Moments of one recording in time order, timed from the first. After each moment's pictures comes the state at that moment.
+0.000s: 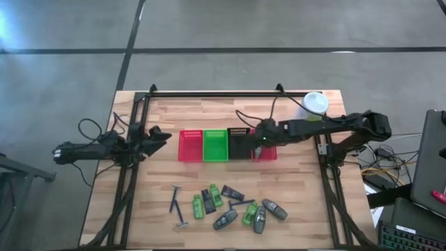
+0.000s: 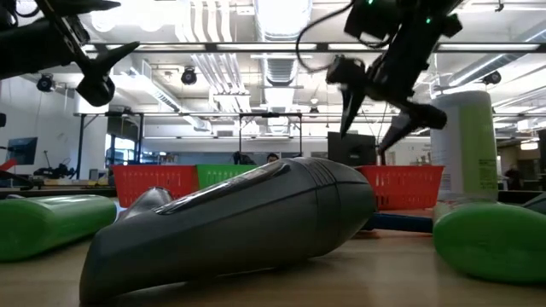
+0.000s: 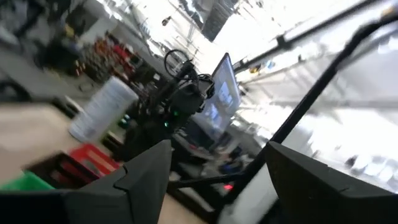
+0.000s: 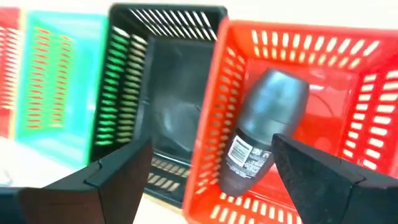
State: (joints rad) left arm -0.01 0.02 0.01 0.32 -0.10 -0.74; right arm -0.08 1.43 0.92 -0.55 0.21 1.31
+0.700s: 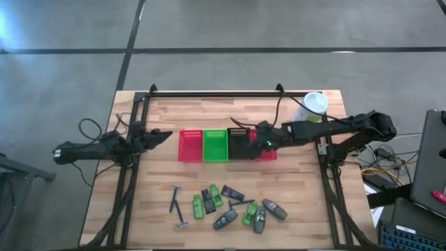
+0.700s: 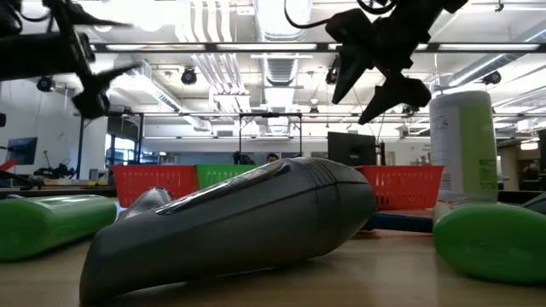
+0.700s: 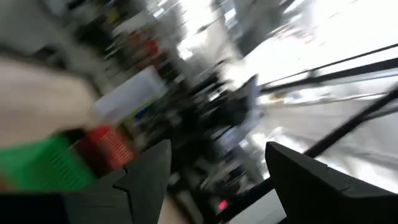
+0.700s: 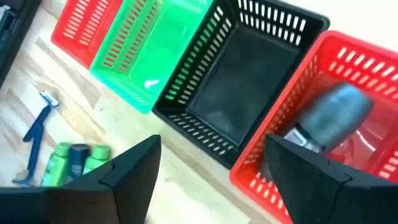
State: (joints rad) left arm -0.01 0.04 0.03 0.20 -0.23 -0.97; right arm 0.01 1.40 1.01 -0.56 0.16 1.05
